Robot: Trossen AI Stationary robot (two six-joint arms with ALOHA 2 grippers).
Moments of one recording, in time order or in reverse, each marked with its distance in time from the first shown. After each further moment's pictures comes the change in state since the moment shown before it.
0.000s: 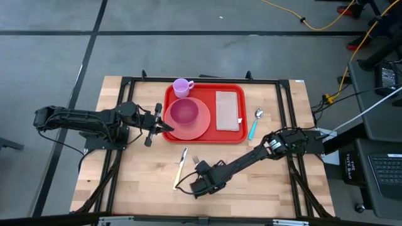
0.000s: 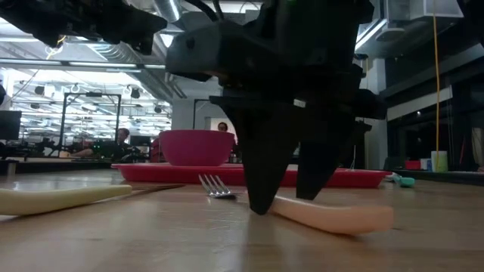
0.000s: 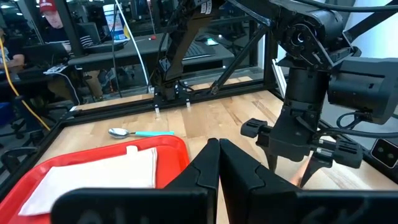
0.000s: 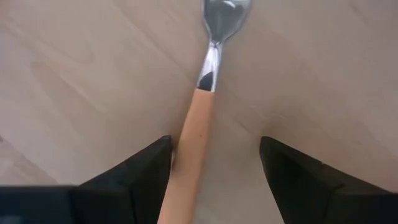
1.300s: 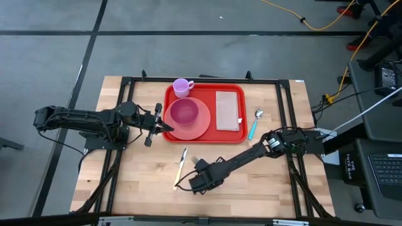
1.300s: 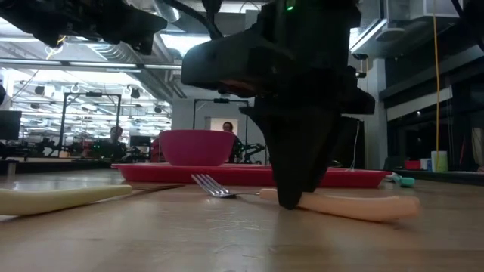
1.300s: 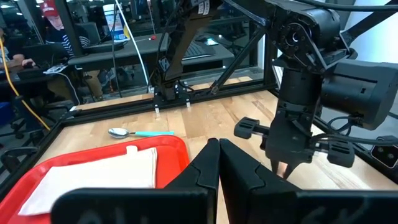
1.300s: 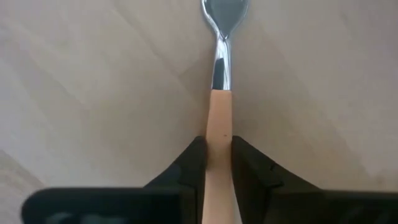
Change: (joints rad) left arm 0.000 0.000 0.000 0.000 0.000 -0.001; right arm -0.028 0.002 0.017 -0.053 -0.065 -0.122
